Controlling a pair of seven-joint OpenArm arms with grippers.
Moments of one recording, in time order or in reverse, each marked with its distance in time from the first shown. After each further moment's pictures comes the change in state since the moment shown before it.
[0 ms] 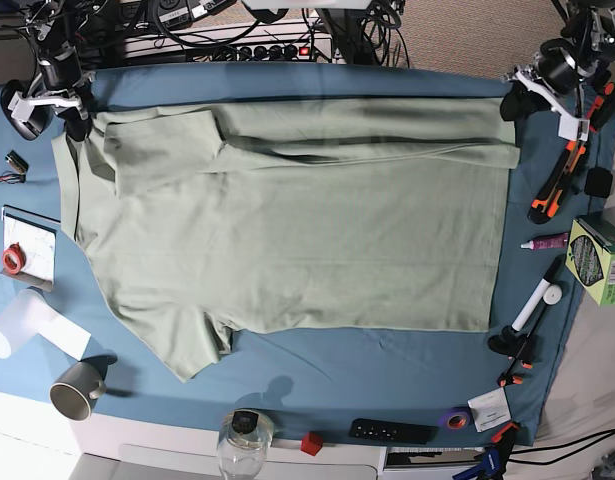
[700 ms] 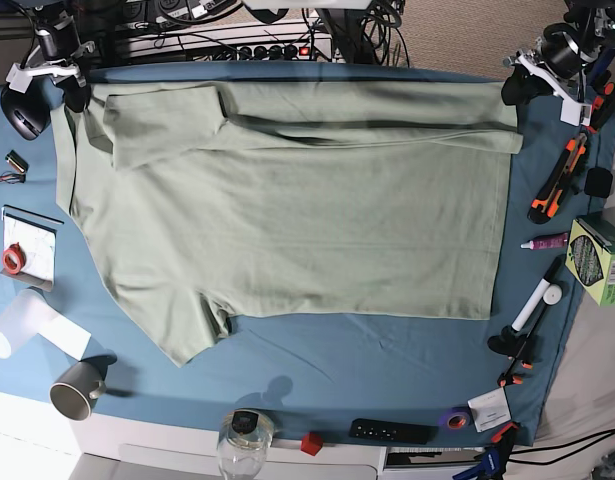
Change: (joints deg) left arm 4.3 -0.8 -0.4 0.4 -1.3 -0.4 -0.7; right arm -8.3 0.4 0.0 0.4 4.2 1.3 0.7
